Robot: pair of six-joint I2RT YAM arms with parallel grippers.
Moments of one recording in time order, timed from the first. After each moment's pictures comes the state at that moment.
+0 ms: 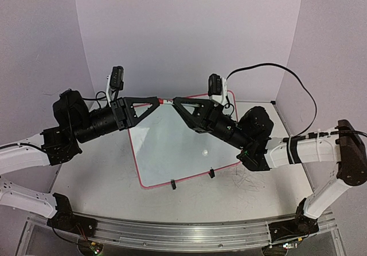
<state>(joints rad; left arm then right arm) -0.98 1.02 0.84 0.40 0.25 -0.76 1.02 1.58 0.93 1.16 -0.33 1.07</state>
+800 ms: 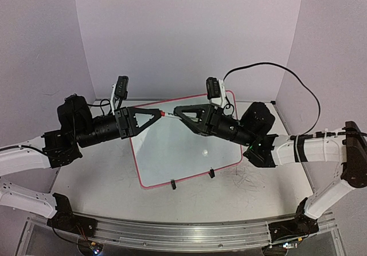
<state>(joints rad) -0.98 1.01 0.80 0.33 0.27 -0.76 0.96 1.52 0.91 0.97 -0.45 1.00</state>
